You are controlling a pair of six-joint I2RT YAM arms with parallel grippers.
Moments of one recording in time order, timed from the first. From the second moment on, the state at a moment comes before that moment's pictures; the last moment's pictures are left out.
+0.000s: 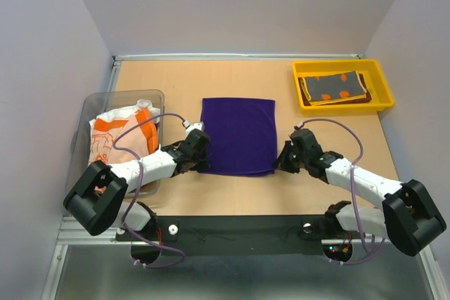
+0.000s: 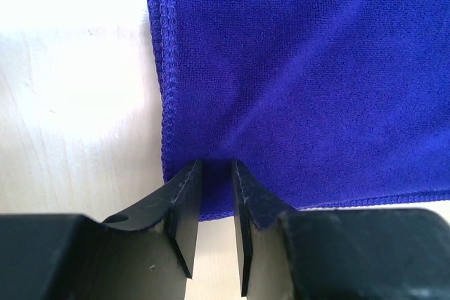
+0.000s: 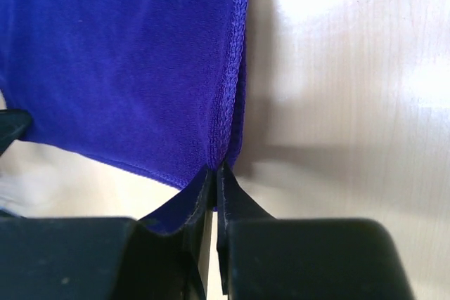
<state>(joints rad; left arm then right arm) -0.71 1.34 0.60 -0.23 -0.19 -0.69 0.53 1.16 0.48 -0.19 -0.07 0.84</state>
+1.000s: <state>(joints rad) -0.70 1.27 0.60 -0.36 -0.20 -0.70 0.53 1.10 0.44 -0.35 -0.17 0.78</state>
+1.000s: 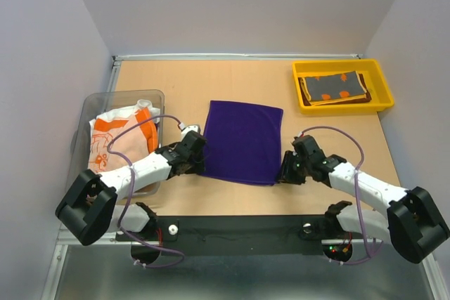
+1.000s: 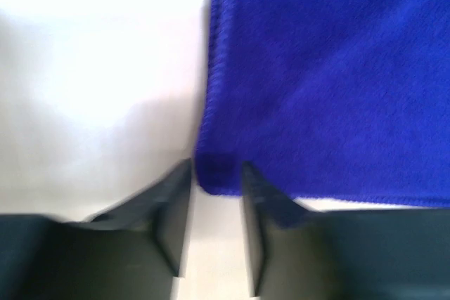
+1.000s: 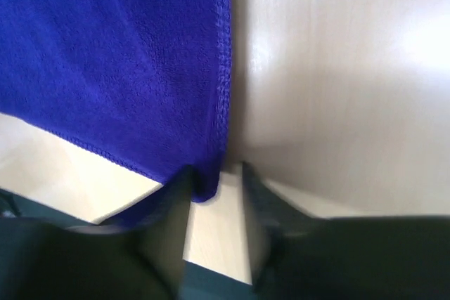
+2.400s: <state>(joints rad) -1.18 1.81 1.03 -0.13 0.09 -0.28 0.16 1.93 1.15 -0.03 -0.22 0.44</state>
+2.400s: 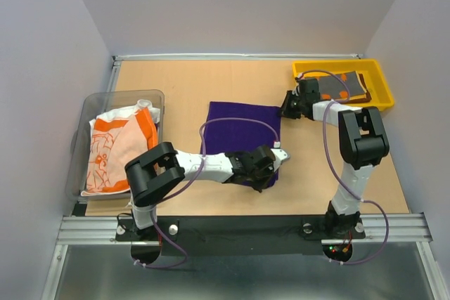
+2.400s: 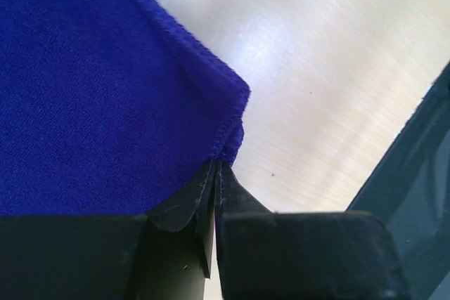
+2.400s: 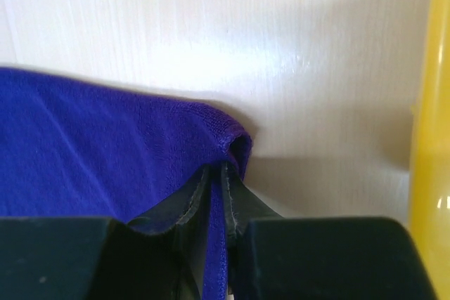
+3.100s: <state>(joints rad) -1.20 1.76 1.19 -0.25 0.03 -0.40 0.15 1.89 1.20 -0.09 -0.25 0.19</state>
